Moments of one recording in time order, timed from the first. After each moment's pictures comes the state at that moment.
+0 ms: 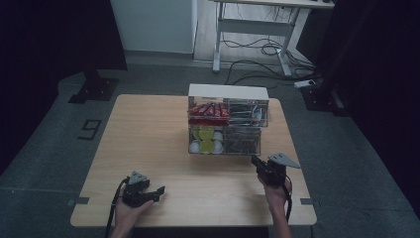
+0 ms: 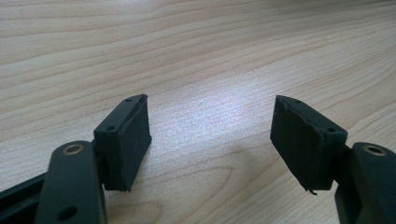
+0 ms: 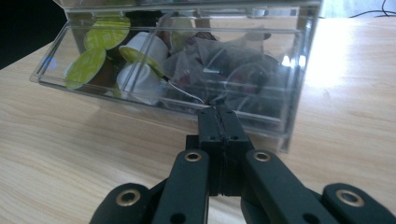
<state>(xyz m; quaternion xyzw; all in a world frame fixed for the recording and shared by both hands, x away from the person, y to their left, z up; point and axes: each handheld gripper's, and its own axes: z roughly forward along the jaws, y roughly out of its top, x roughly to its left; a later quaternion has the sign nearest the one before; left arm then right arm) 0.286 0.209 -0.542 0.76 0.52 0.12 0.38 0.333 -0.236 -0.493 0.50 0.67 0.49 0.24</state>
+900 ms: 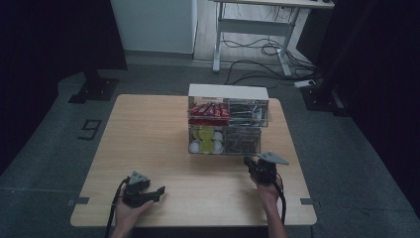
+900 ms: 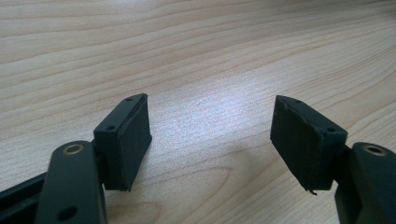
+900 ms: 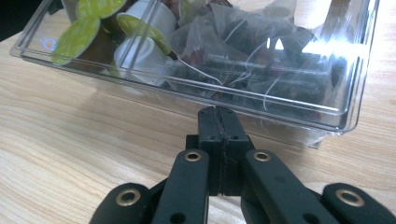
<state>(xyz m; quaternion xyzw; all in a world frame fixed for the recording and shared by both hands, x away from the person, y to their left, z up) 0.286 0.208 -0.542 0.76 0.52 0.12 0.37 0.349 -0.219 -0.514 0.50 0.70 0.47 0.22</state>
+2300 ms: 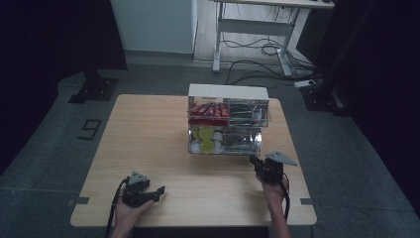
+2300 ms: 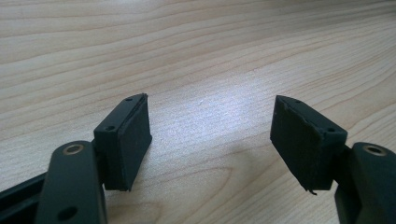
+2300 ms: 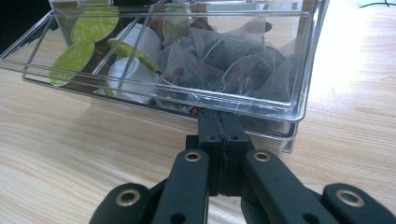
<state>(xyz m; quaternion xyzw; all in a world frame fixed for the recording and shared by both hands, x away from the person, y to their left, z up) 0.286 0.209 -0.542 0.76 0.52 0.12 0.38 0.344 -0.234 -0.502 0.51 0.68 0.48 0.23</state>
